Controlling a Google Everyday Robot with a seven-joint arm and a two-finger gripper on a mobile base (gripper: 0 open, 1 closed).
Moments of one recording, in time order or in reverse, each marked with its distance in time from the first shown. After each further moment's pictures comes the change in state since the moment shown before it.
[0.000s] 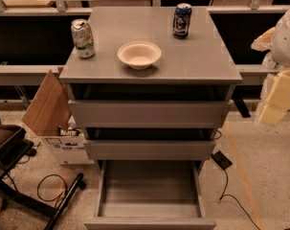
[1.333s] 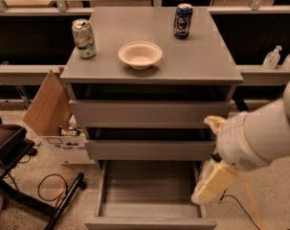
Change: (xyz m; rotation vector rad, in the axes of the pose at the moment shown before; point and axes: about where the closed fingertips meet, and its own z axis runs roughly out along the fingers) arm -0.035 0.109 0.141 -0.090 -0.284 0.086
